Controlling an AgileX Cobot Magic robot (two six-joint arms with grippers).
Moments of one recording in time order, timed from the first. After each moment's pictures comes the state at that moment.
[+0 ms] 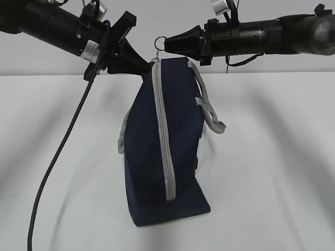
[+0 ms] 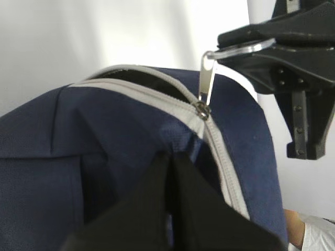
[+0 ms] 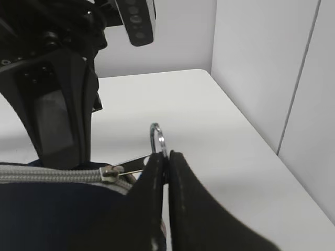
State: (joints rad) left arm -0.23 2.01 -1.64 -1.02 1.01 0.36; right arm 0.06 2.33 -1.89 1.53 1.22 -2.04
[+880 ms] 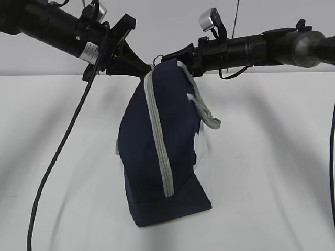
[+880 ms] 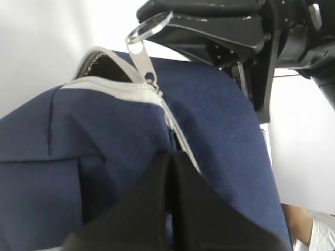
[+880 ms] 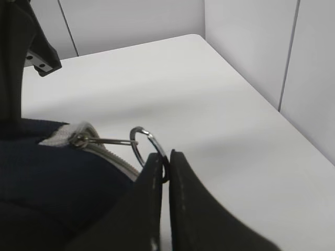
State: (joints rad) left arm -0.23 2.01 -1.64 -1.01 1.02 0.38; right arm 0.07 2.47 -2.03 1.46 1.16 -1.90
